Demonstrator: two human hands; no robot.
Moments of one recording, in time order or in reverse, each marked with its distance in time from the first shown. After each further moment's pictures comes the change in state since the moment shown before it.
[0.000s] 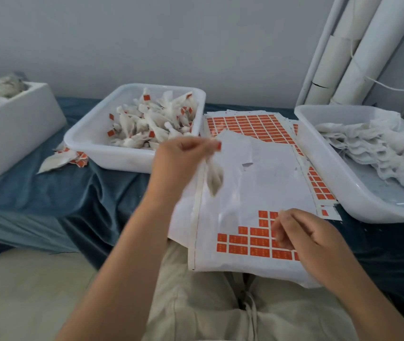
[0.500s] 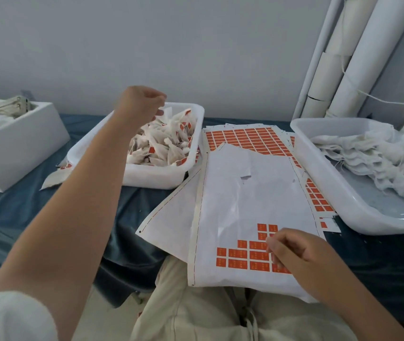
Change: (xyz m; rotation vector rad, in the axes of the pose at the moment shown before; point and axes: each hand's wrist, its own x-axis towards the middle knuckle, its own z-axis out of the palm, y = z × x) left_hand 0.160 0.034 -0.080 0.381 0.126 0.004; right_hand 0.006 0.005 -0.004 -0.097 -0.133 0.055
